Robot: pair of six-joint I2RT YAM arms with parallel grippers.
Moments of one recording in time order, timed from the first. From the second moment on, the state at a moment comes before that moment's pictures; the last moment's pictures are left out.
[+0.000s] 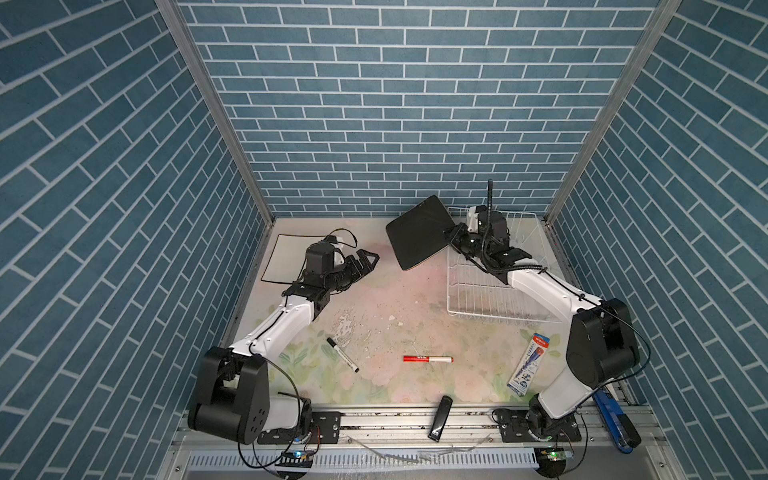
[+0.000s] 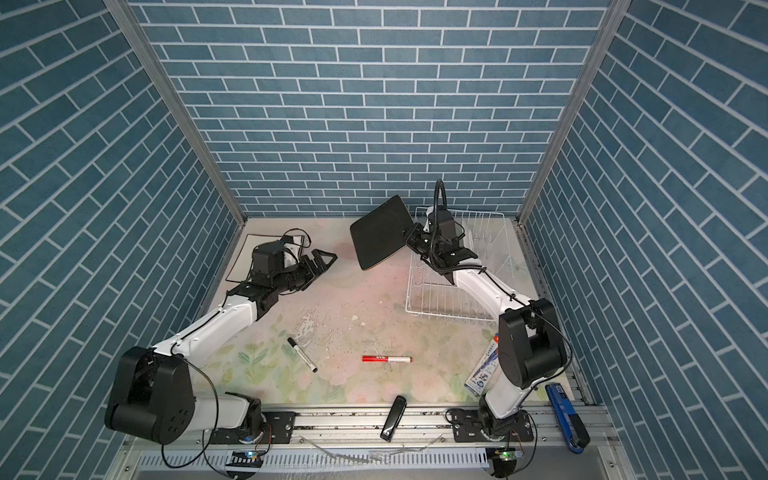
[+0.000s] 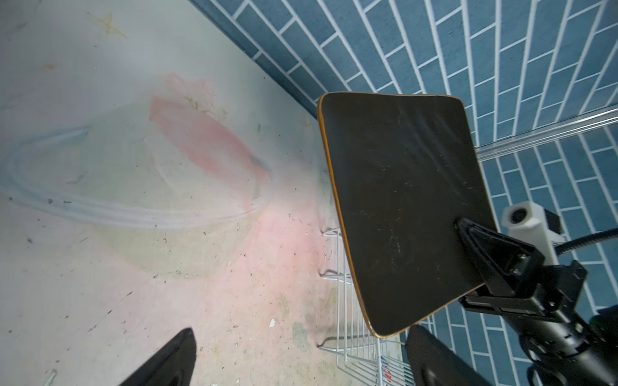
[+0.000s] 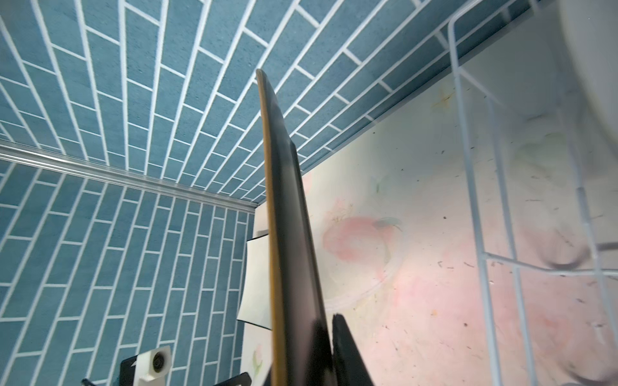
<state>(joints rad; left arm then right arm) -0.23 1.36 0.85 0.03 0.43 -0.84 0.45 1.66 1.27 0.01 -0.29 0.96</state>
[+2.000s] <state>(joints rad) -0.20 1.53 0.75 0.74 0.63 -1.28 0.52 1.70 1.16 0.37 -0.55 1.22</state>
